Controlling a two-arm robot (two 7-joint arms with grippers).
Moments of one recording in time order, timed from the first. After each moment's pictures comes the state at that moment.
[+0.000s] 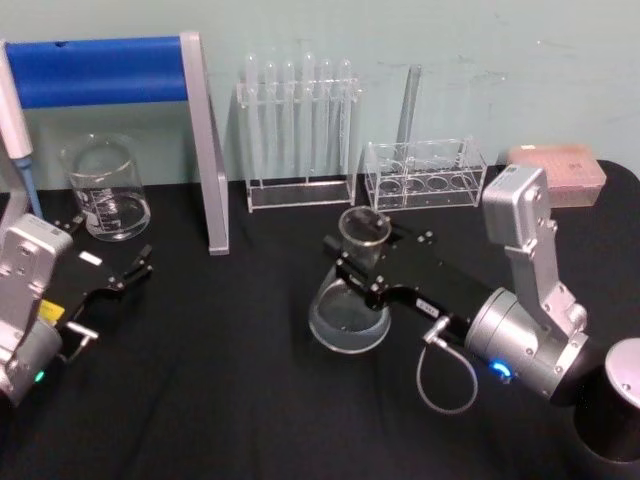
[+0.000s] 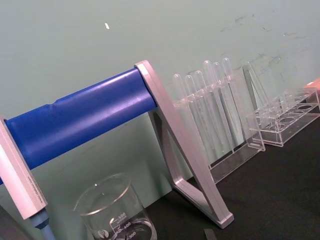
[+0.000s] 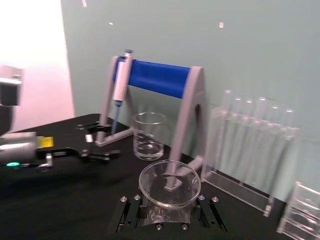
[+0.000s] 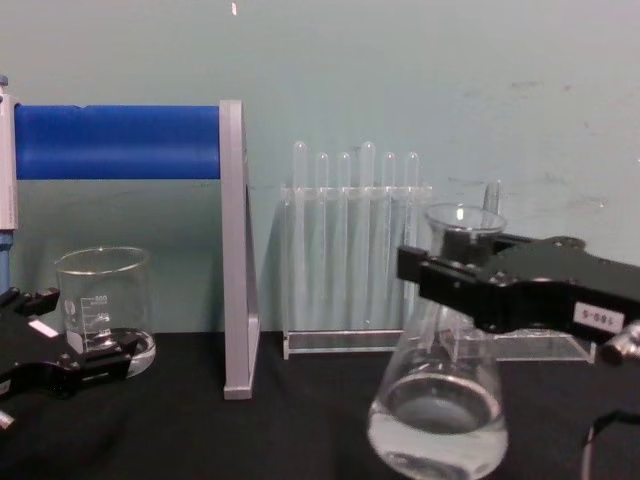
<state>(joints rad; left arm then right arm) -0.20 0.60 0.45 -1.41 -0.25 -0.12 0.03 0.09 0.40 -0.36 -1.75 0.34 0.07 0.38</state>
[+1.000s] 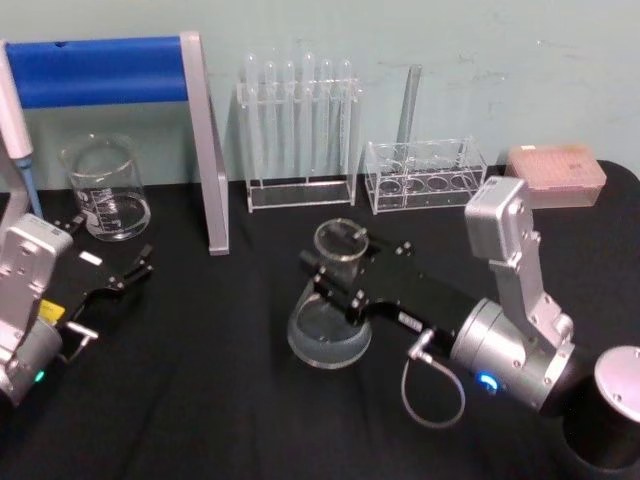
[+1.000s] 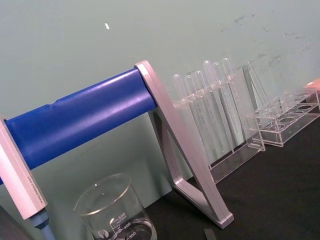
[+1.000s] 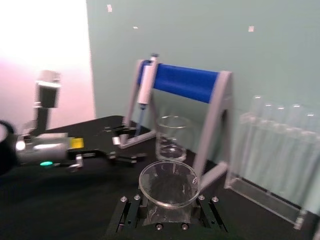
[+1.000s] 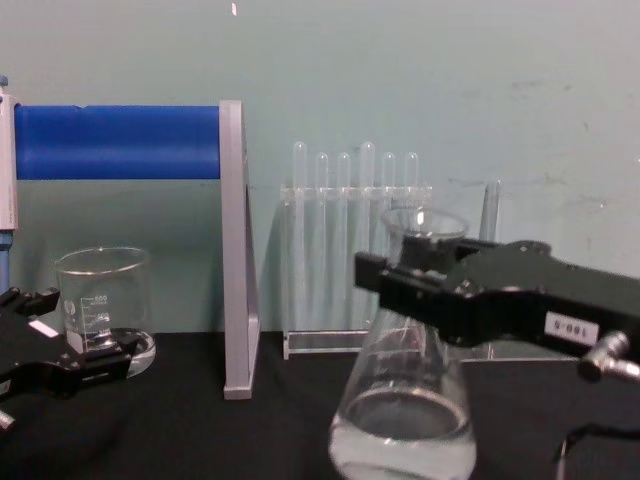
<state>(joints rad) -0.20 0.60 0.45 -1.41 -0.25 -0.12 0.03 0.09 0.43 -0.42 -1.79 0.36 0.06 0.39</state>
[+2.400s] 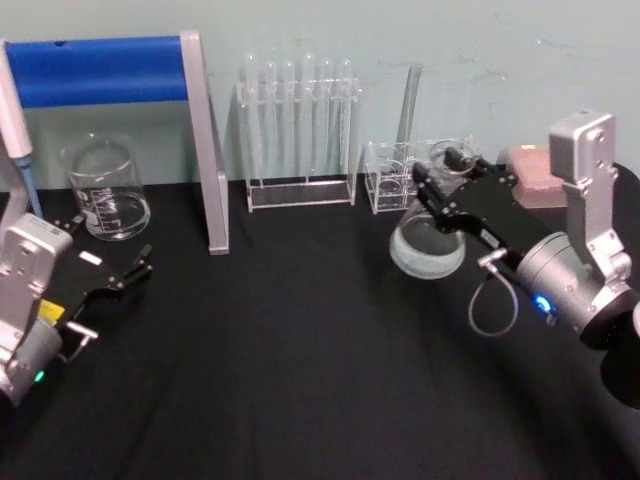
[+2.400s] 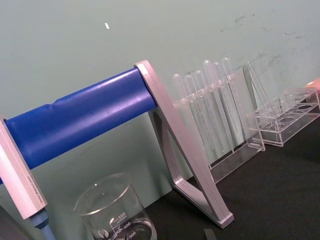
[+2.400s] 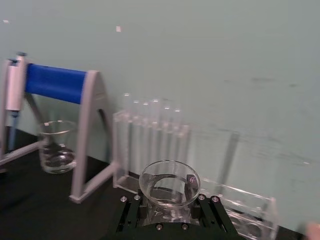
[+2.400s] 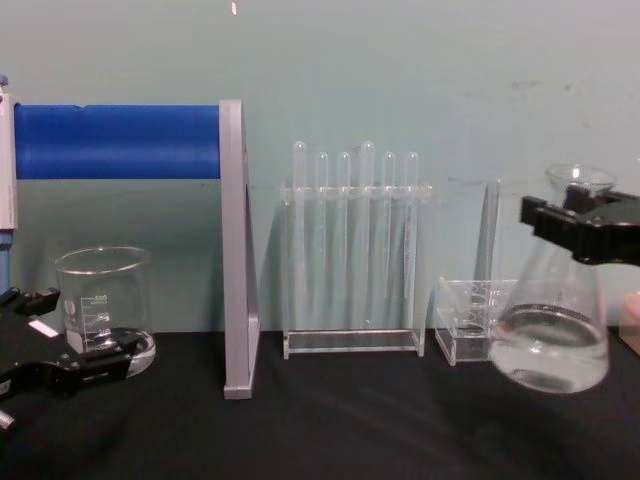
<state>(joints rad) -0.20 0.60 0.45 -1.41 -0.25 -0.12 0.03 0.16 0.33 -0.21 -1.61 0.27 0.06 0.27</state>
